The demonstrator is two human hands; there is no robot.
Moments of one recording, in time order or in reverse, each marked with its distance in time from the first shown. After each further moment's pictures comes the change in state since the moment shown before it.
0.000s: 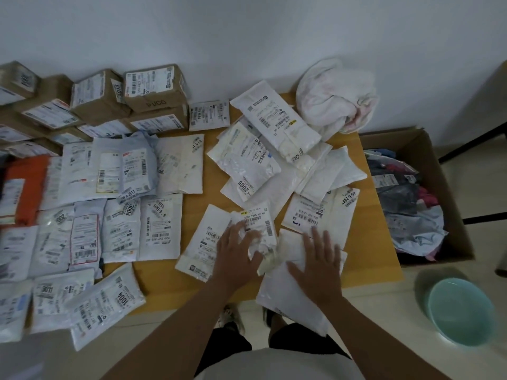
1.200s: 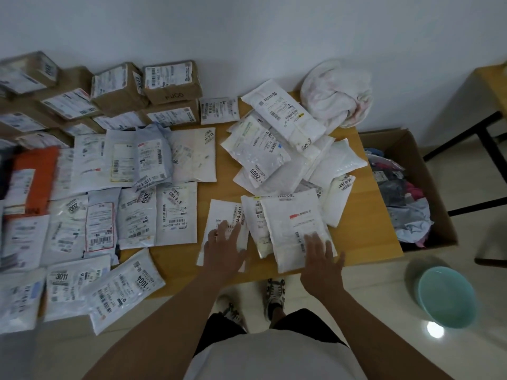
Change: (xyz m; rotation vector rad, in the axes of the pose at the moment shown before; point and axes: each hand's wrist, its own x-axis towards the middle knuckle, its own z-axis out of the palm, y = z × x) left_hand -0.036 -0.060 -0.028 0.220 -0.247 -0.144; right_hand -0.056 -0.051 -0.014 -0.145 -0.081 0.089
